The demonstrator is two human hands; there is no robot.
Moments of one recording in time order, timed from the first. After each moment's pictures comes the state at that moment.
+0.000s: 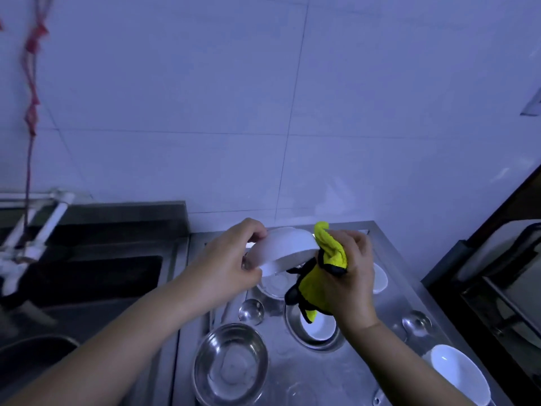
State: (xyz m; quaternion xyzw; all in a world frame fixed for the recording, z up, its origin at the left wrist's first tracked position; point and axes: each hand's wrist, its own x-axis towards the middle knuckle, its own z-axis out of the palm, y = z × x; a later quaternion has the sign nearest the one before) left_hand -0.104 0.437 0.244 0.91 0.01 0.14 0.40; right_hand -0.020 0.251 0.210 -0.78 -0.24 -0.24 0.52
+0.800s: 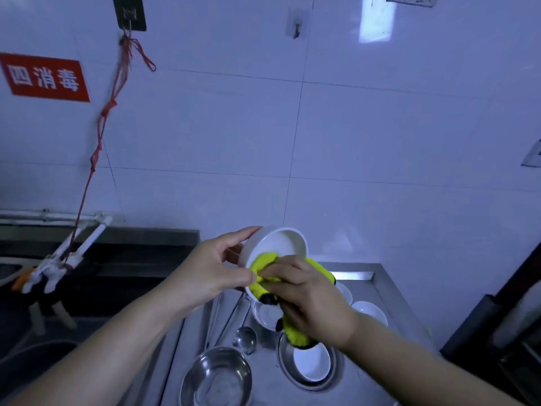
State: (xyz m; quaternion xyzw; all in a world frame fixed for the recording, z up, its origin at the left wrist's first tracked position) left_hand -0.133 0.374 0.301 0.73 0.05 0.14 0.67; right_hand -0.013 0.207 0.262 -0.65 -0.70 -0.20 0.23
